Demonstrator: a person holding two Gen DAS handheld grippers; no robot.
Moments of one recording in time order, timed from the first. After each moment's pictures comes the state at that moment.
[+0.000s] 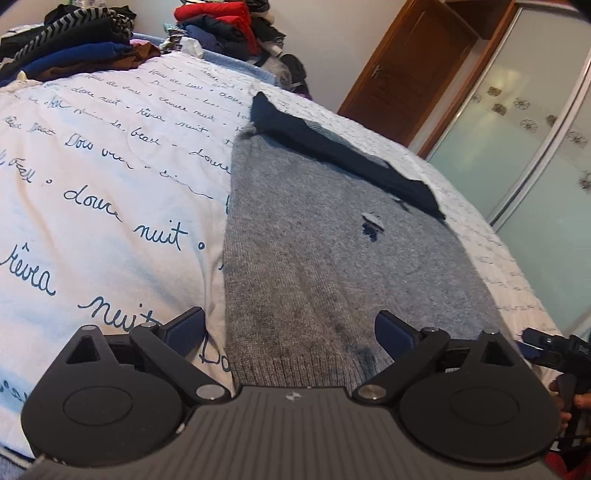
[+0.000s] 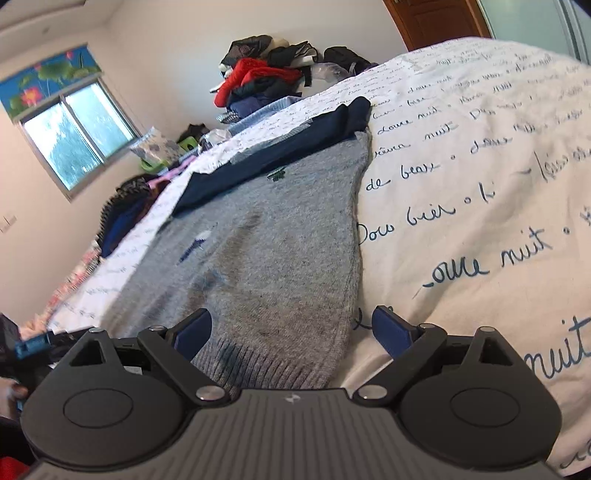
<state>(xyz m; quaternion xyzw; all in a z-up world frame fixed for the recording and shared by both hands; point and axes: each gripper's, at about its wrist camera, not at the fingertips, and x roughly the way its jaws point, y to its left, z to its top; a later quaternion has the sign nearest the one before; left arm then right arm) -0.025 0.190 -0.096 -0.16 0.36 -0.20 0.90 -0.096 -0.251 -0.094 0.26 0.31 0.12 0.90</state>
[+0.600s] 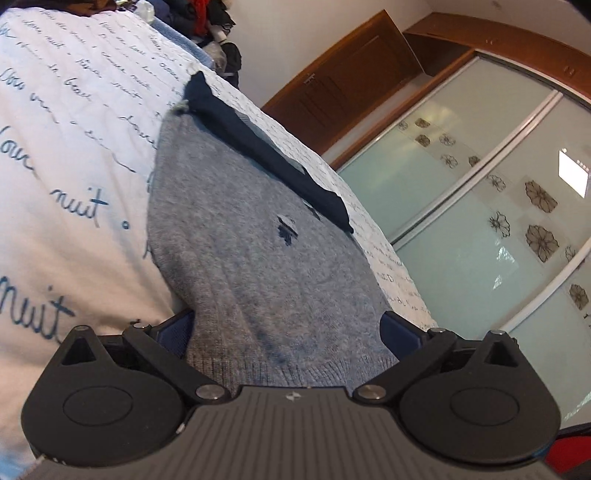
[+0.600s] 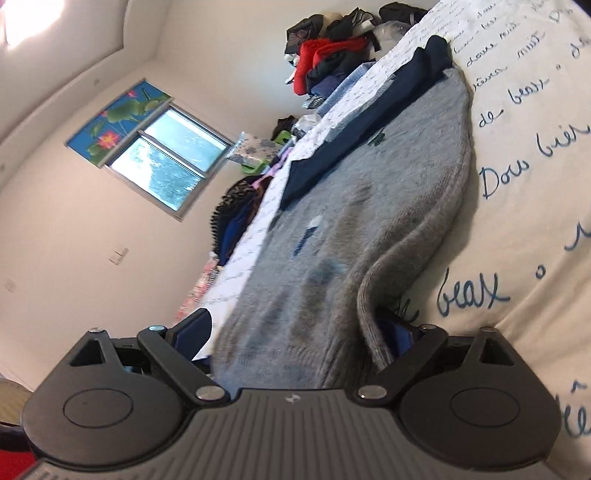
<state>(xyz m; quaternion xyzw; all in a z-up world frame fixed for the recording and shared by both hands) -0.004 0.189 -0.114 -0.28 0.34 -0.34 0.83 -0.061 -0.233 -0.111 0.39 0.30 0.29 0.82</state>
